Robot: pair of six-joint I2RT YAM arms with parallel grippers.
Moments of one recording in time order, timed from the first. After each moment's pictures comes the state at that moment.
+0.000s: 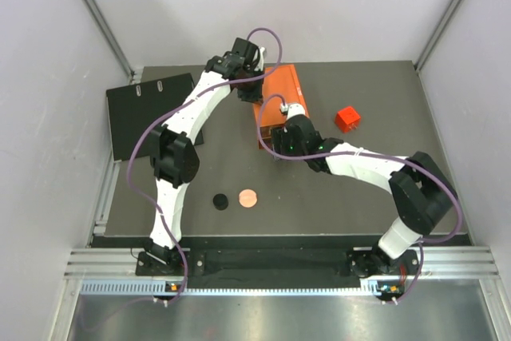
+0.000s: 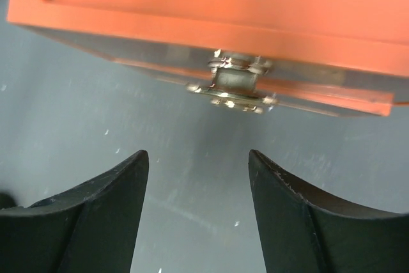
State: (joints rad) left arm -0.46 2.20 2.23 -0.95 0.15 -0.28; right arm 0.74 1.62 1.01 -0.07 0.16 0.37
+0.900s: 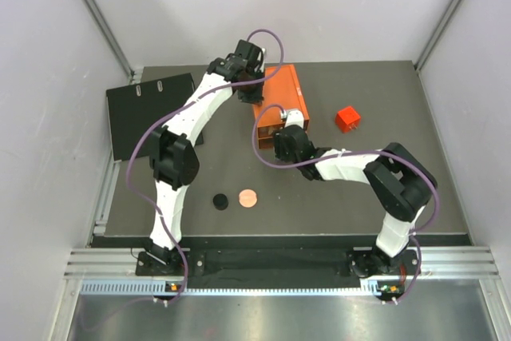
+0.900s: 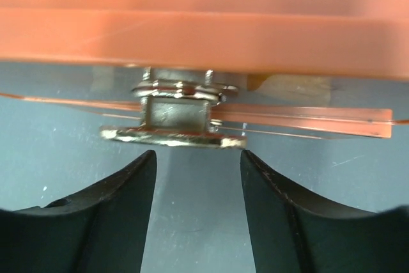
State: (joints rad) left arm -0.48 2.18 2.20 -0.94 0.06 -0.31; right arm 0.76 1.76 0.92 0.22 0.36 0.36
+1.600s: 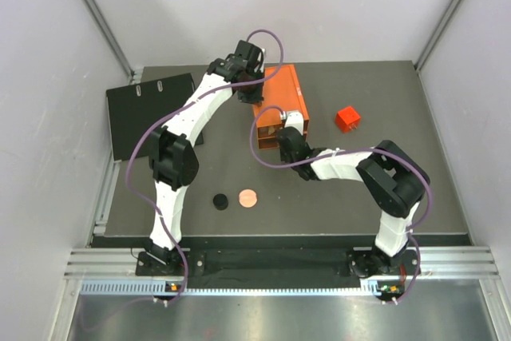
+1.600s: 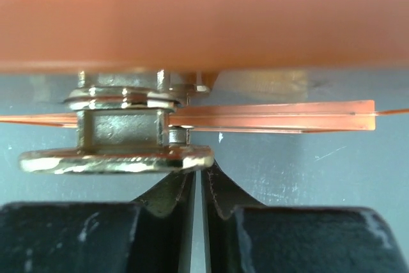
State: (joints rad) left arm -0.48 2.16 2.18 -0.93 0.04 -0.31; right arm 0.77 1.82 0.95 0.20 0.48 0.38
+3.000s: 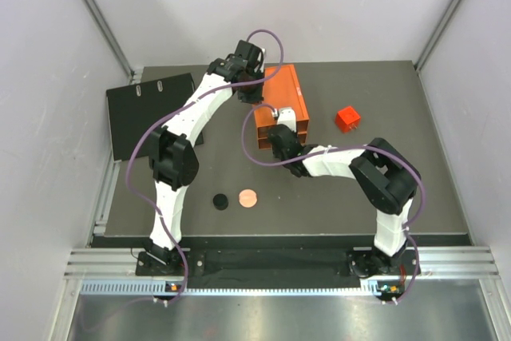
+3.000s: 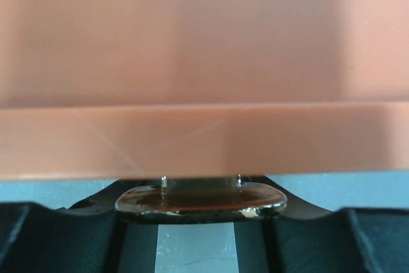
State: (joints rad) left arm -0.48 2.17 2.17 -0.93 0.04 -0.31; right arm 0.80 1.88 1.05 0.15 0.56 0.37
